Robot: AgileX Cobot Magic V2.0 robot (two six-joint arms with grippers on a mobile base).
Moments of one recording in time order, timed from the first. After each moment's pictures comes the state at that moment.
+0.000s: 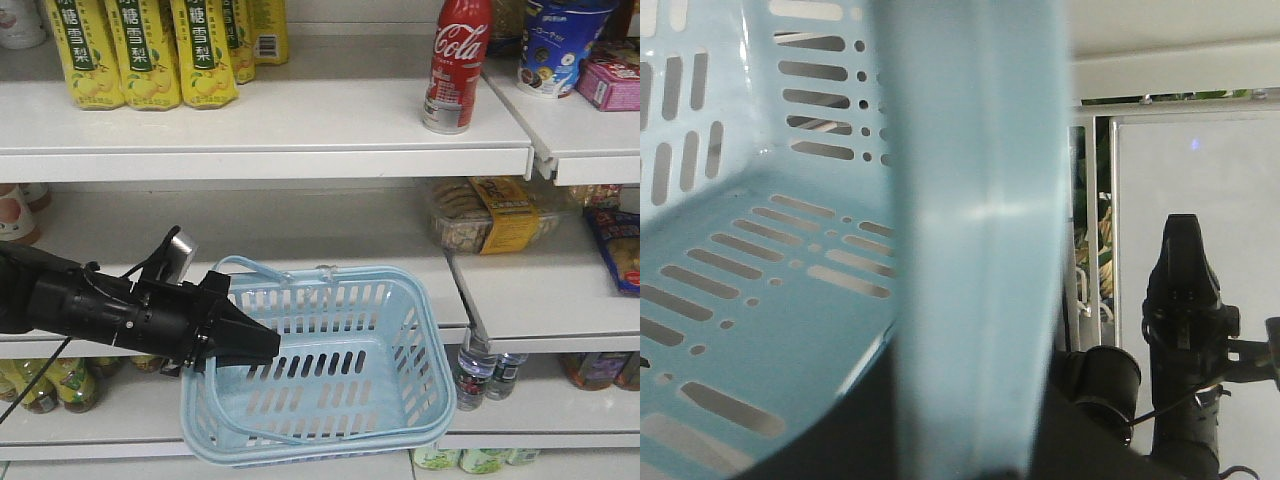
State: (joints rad) left arm -0.17 1.77 -0.91 -1.43 1.14 0.76; right arm -0.02 -0.01 0.03 0.00 0.14 -0.01
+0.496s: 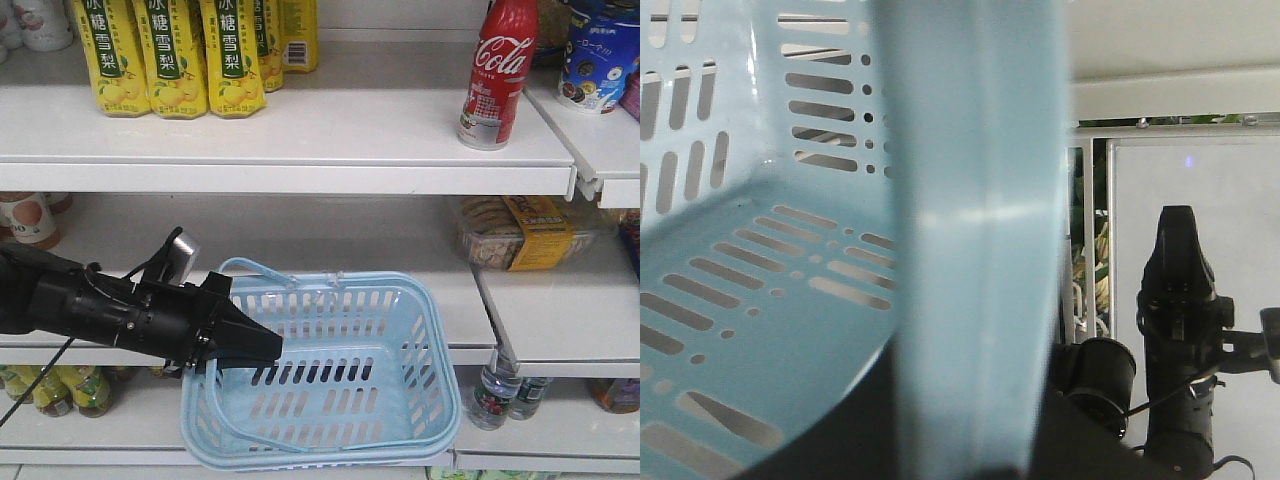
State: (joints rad) left arm -0.17 1.77 -0.91 -1.43 1.15 0.76; right arm -0.02 -0.01 0.03 0.00 0.14 -0.01
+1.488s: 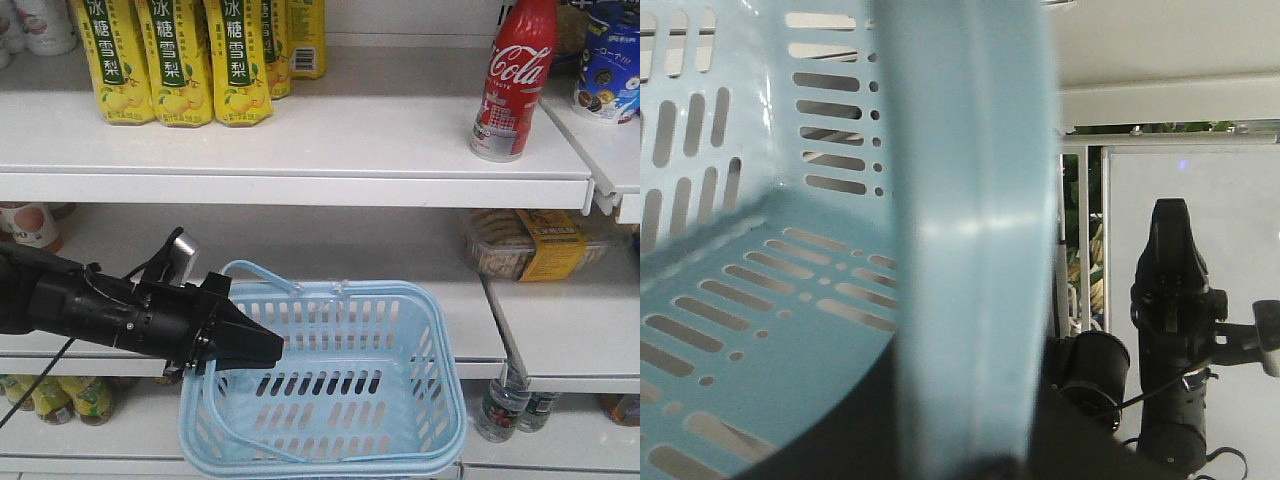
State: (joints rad) left arm -0.17 1.77 -0.91 -1.43 1.16 0.76; right arm -0.02 -0.01 0.03 0.00 0.14 -0.01
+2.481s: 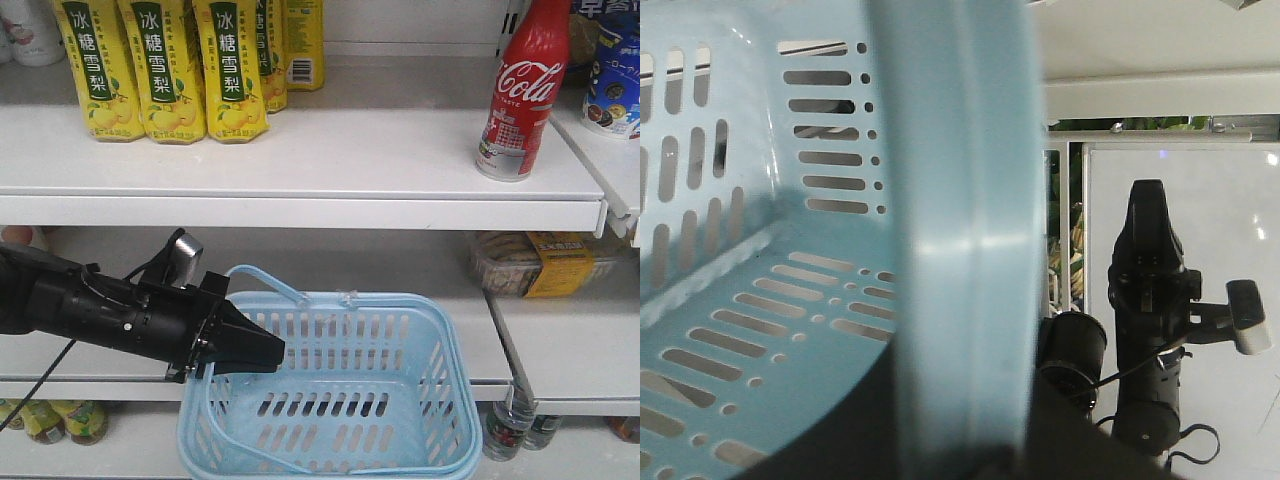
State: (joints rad) left arm -0.17 1.77 -0.91 -1.43 1.20 0.75; right arm -0.02 -0.01 0.03 0.00 0.14 -0.01
